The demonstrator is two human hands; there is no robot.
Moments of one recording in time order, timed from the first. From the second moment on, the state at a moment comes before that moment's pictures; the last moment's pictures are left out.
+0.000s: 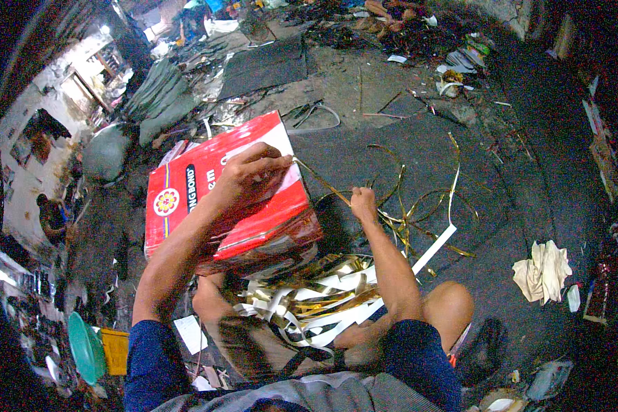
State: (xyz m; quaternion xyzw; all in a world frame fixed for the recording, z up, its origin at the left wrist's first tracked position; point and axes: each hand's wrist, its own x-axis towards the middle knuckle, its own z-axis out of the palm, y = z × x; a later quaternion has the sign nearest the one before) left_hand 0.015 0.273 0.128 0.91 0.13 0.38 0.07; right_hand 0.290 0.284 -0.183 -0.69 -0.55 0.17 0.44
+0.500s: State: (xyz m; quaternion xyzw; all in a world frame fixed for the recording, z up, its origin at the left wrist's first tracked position) left_hand 0.009 0.273 0.129 0.91 0.14 0.37 0.07; right_hand 0.301 0.268 -0.172 -0.74 -0.47 0.21 0.42
